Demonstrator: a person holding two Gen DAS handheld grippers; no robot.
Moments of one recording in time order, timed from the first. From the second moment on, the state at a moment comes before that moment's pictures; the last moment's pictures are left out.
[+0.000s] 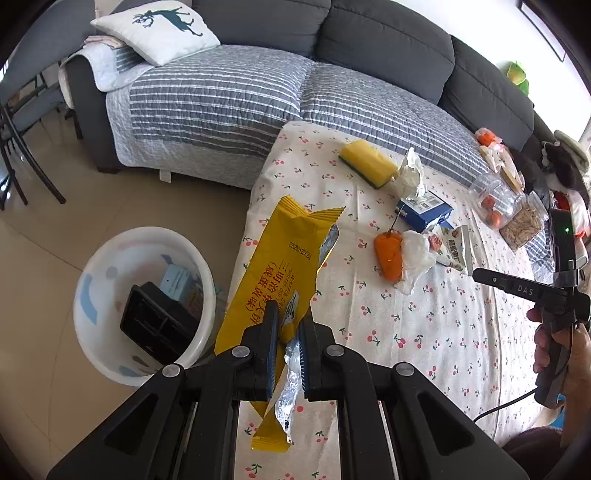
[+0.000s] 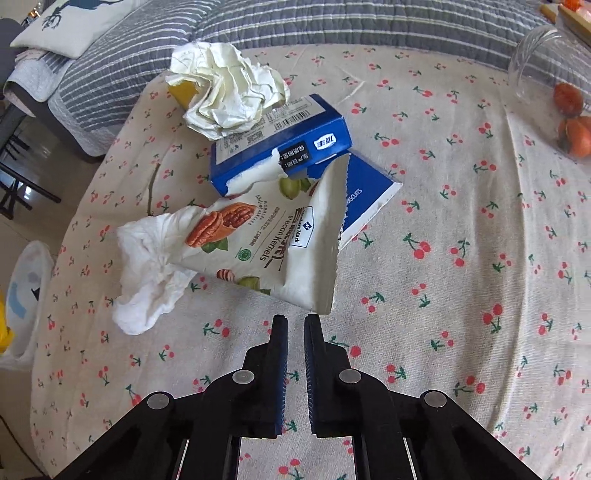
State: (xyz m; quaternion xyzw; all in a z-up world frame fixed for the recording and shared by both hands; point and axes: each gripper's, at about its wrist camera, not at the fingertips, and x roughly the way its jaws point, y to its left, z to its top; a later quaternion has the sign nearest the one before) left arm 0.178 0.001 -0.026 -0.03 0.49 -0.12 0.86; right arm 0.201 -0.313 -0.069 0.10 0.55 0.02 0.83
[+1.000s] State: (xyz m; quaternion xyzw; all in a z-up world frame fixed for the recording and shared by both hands) left arm 0.186 -0.029 -0.035 -0.02 0.50 -0.15 0.85; right arm 0.230 -0.309 -0.092 0.21 0.54 0.02 0.82
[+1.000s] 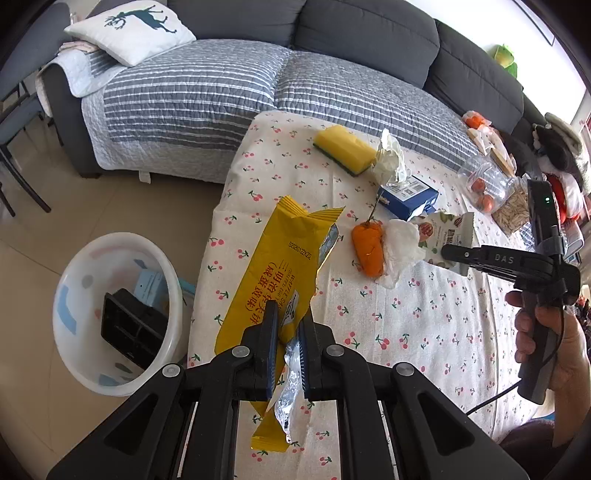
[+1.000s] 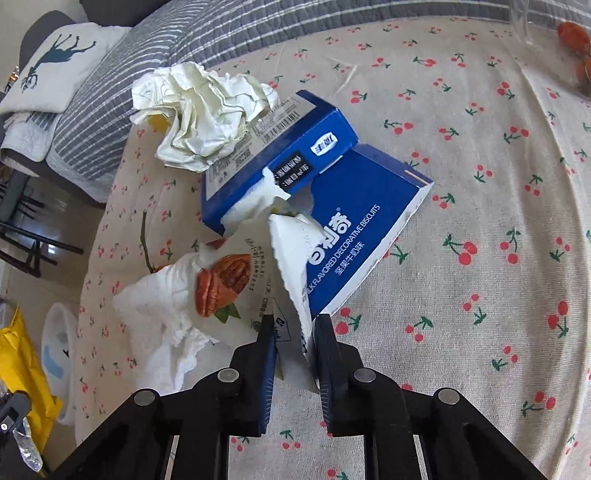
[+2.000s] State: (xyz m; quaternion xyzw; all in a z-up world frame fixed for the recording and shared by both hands) left arm 0.167 0.062 -0.015 -0.06 0.47 -0.09 0.87; right arm 0.143 -0.294 0.007 0.16 0.46 0.10 0.87
